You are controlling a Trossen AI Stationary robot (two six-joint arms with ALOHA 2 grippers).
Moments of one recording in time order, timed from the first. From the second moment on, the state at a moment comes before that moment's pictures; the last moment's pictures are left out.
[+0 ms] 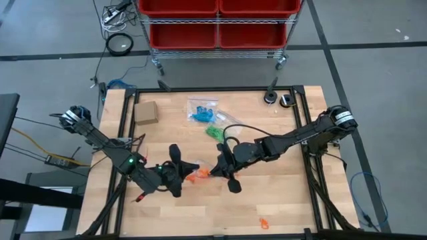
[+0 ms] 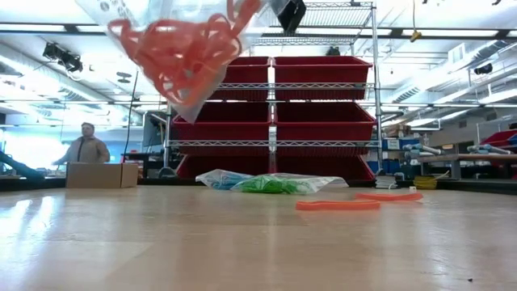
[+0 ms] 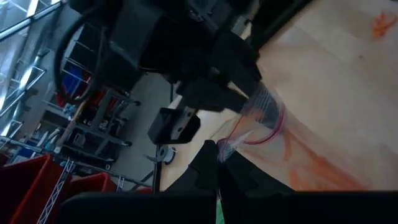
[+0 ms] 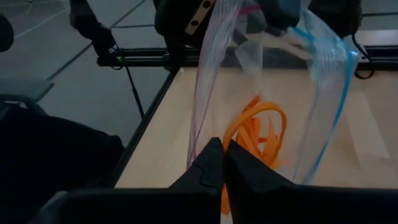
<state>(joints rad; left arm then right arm) -0.64 1.33 1.01 -0.05 -0.86 0.55 0.30 1.63 1.18 0.07 -0.04 0.15</state>
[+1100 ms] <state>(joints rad) -0.64 1.33 1.01 -0.01 -0.86 0.55 0.61 1.40 1.12 -0.60 0.74 0.31</state>
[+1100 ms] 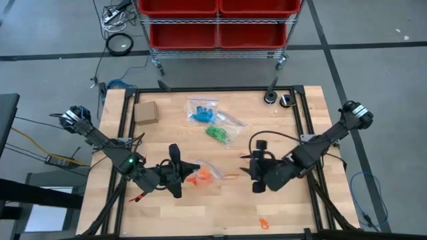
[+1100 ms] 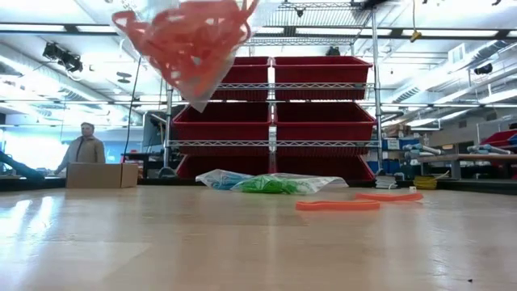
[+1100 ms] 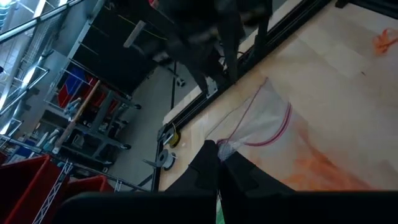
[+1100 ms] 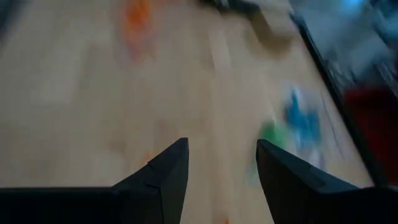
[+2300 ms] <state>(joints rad) -0.64 1.33 1.01 0.00 -0.86 0.54 0.42 1.70 0.39 0.46 0.58 0.46</state>
